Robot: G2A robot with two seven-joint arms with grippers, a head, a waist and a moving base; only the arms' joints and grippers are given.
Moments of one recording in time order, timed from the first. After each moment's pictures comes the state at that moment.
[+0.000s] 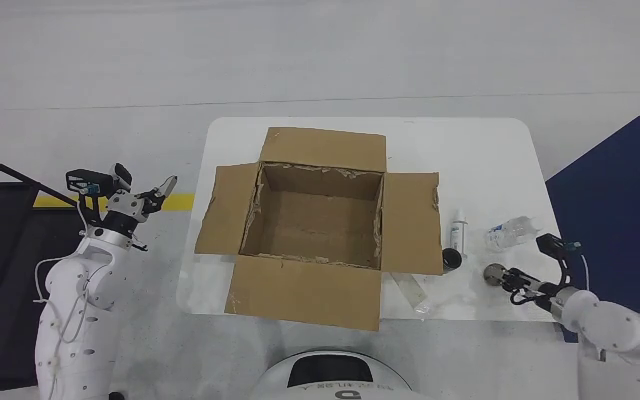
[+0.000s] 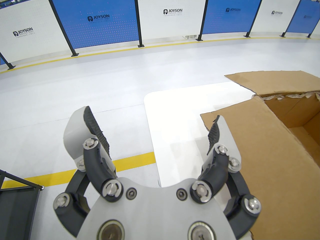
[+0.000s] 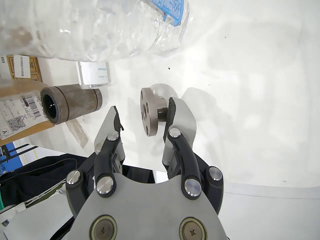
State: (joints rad) left arm 1.60 -1.19 -1.85 -1.57 1.19 -0.49 0.04; right arm -1.91 -1.17 2.09 -1.76 -0.60 -0.15 1.09
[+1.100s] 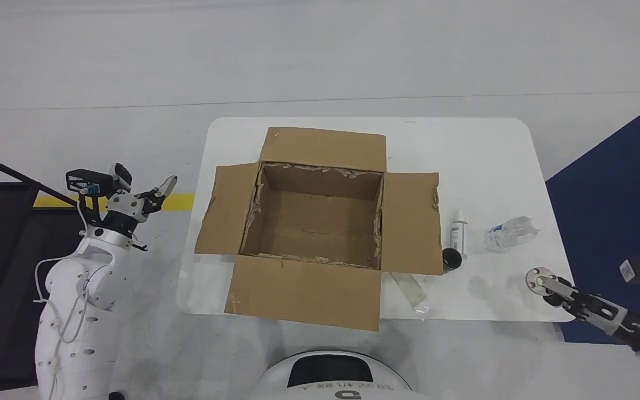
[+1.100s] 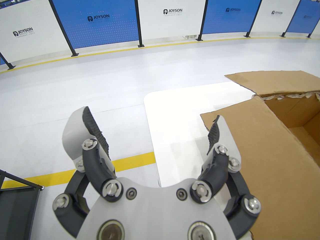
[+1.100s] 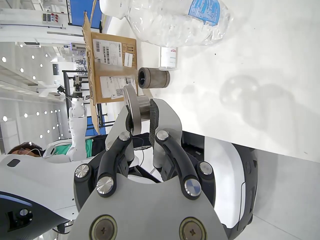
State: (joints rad) left arm 1.60 -1.19 -1.85 -1.57 1.19 -0.49 0.04; right arm -1.97 -1.10 2.42 -1.55 0.22 -0.36 1.46
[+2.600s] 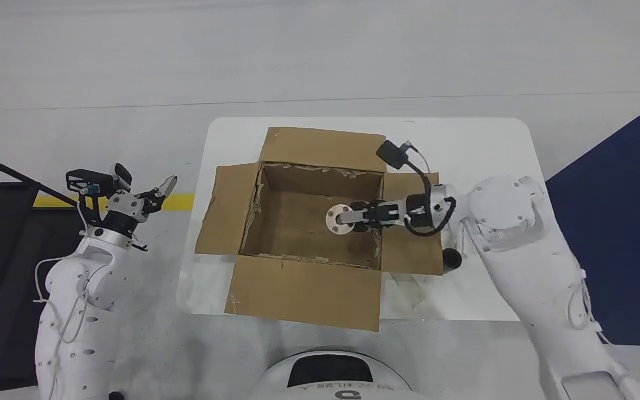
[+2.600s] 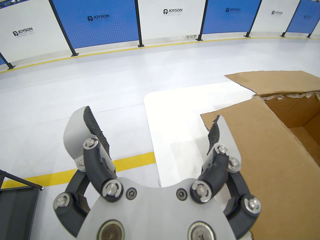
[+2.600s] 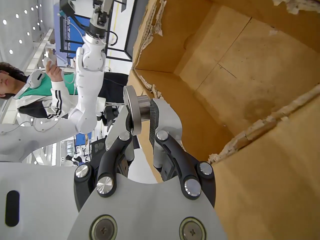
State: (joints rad) left arm 1.60 -1.19 -1.85 -1.57 1.19 -0.49 0.04; right arm -1.16 -1.07 1.20 -1.83 -0.04 0.18 1.25
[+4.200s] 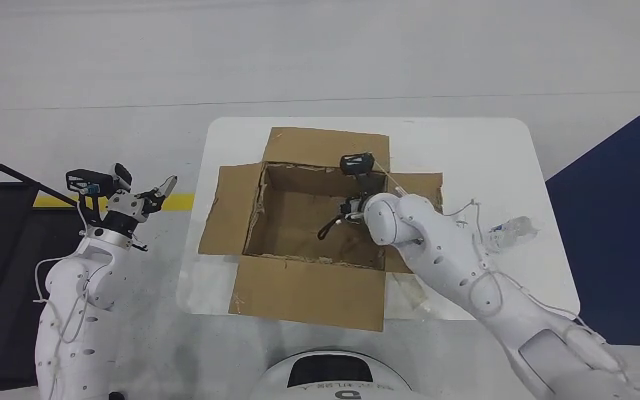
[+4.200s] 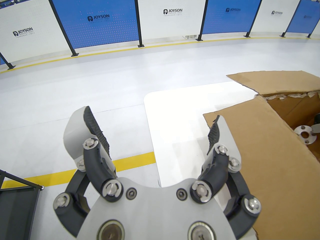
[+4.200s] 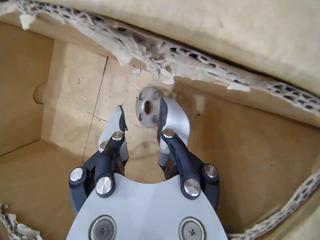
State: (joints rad) left arm 1.60 -1.19 -1.85 -1.57 1.19 -0.49 0.04; right arm -0.97 -1.17 0.72 -1.60 -0.83 0.56 0.95
